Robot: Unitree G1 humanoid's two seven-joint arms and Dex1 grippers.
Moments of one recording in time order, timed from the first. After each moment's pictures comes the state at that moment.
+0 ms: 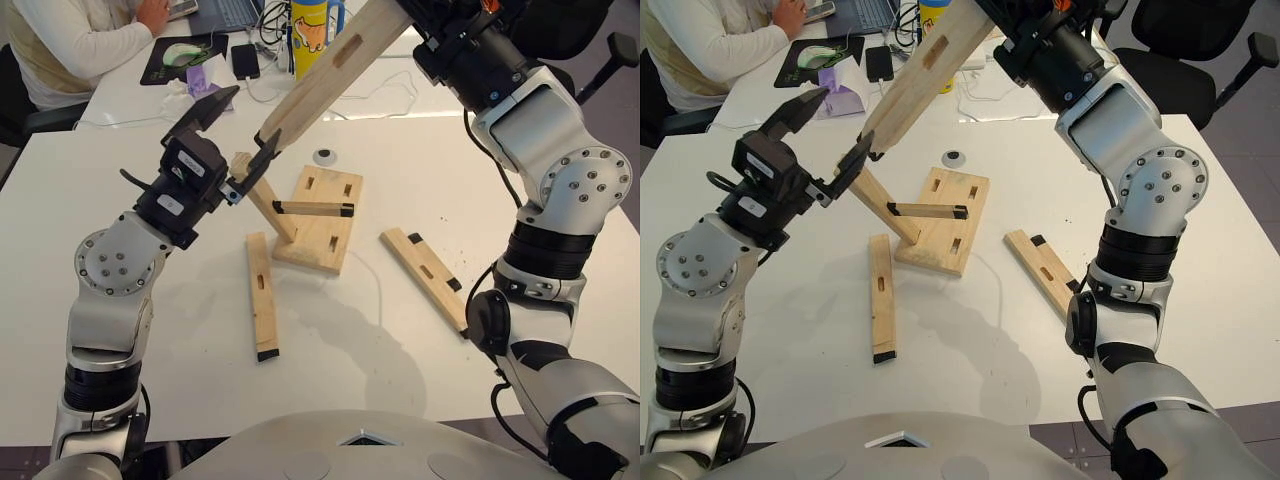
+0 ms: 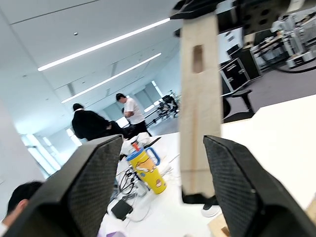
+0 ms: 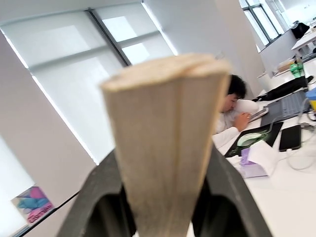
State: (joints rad) left arm -0.16 0.48 0.05 -0.56 -0.12 0.17 -0.42; right arm -0.80 -0.29 -0.24 -0.09 1.34 0.79 -0.04
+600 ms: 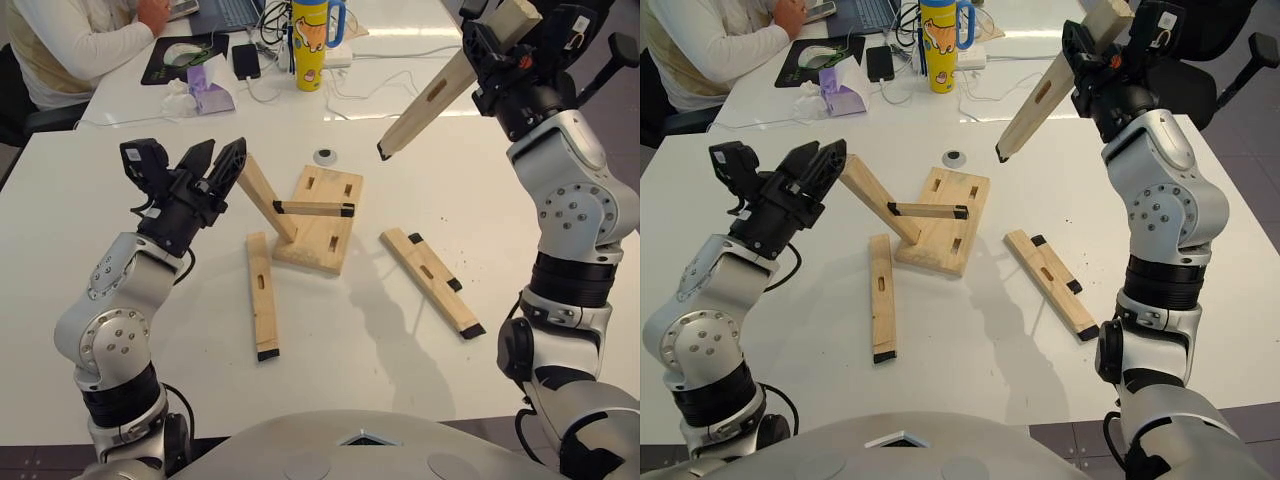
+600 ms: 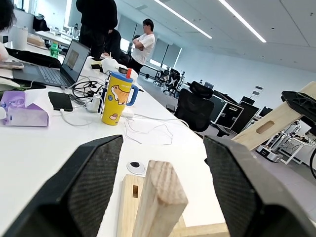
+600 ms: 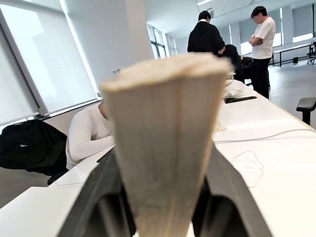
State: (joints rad) left arm -0.11 0.25 0.28 -0.65 -0.84 0.82 -0.07; right arm -0.62 -0.41 -0.20 -0.14 0.74 0.62 0.06
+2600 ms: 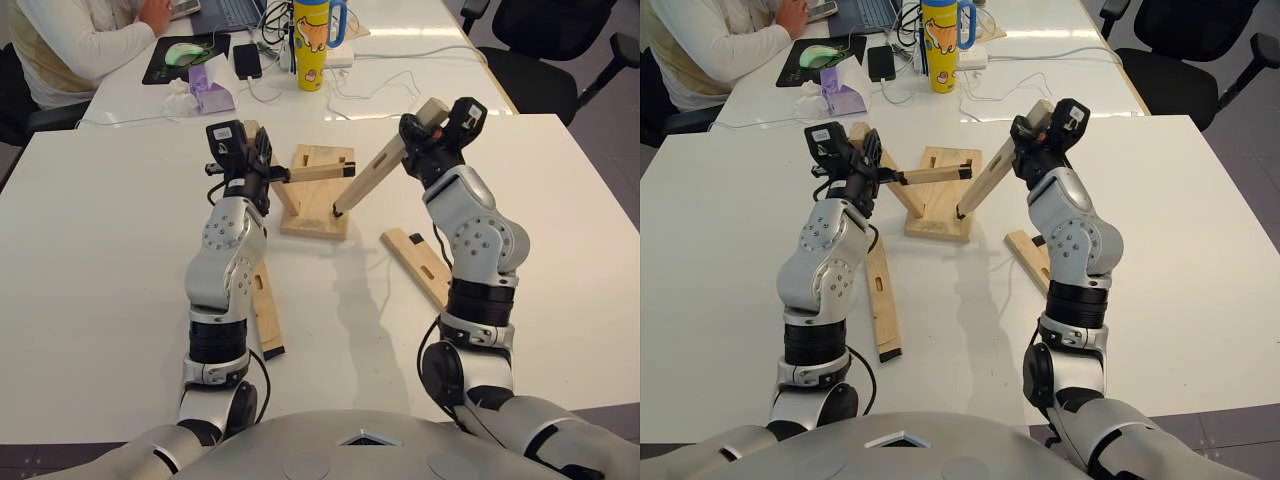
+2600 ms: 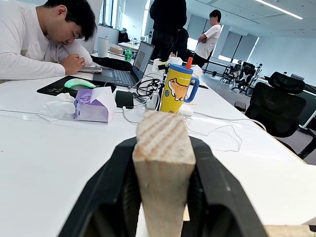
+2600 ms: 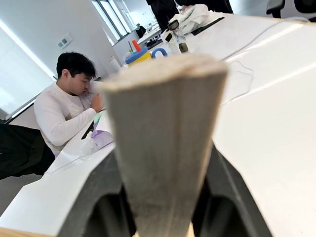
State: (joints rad) left arm -0.35 -0.09 0.00 -0.26 -0.19 0.55 0.19; right arm -0.53 -0.01 -0.19 -0.12 0.56 0.71 -0.19
